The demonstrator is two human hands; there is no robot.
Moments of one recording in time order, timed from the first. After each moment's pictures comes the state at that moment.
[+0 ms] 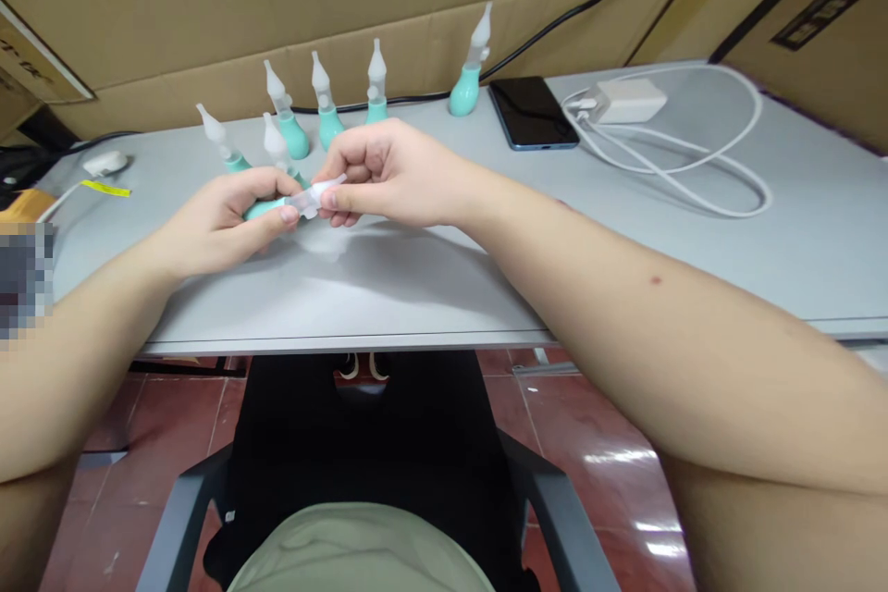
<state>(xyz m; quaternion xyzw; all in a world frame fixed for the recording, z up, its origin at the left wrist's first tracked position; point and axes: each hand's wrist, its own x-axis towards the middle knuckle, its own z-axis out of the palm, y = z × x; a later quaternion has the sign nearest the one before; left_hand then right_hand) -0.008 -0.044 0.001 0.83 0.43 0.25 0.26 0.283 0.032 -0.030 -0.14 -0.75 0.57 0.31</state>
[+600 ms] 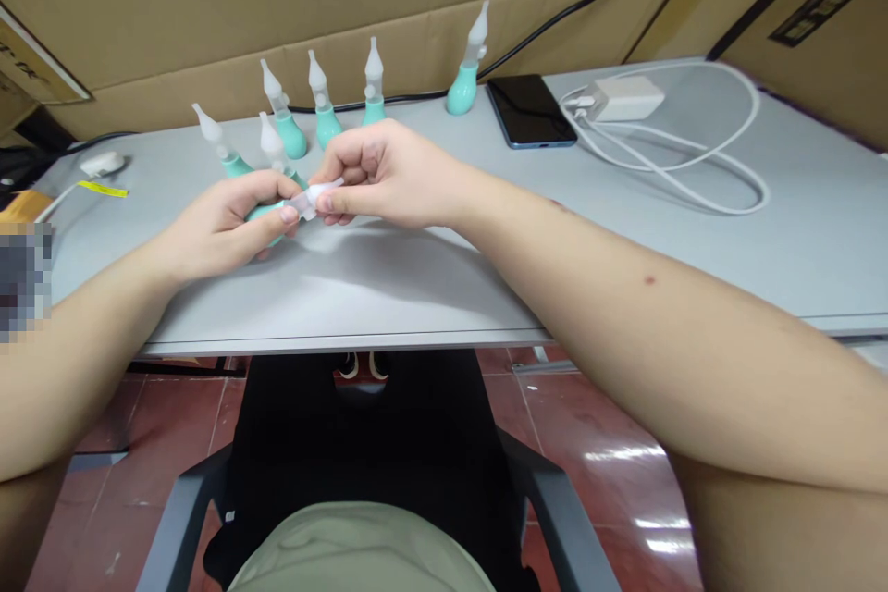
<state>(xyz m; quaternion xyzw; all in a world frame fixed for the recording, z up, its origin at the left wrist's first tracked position) -0.004 -0.045 -0.003 0.81 0.43 0.26 0.30 0.280 0.032 -0.033 -0.15 -0.75 0.56 0.32</state>
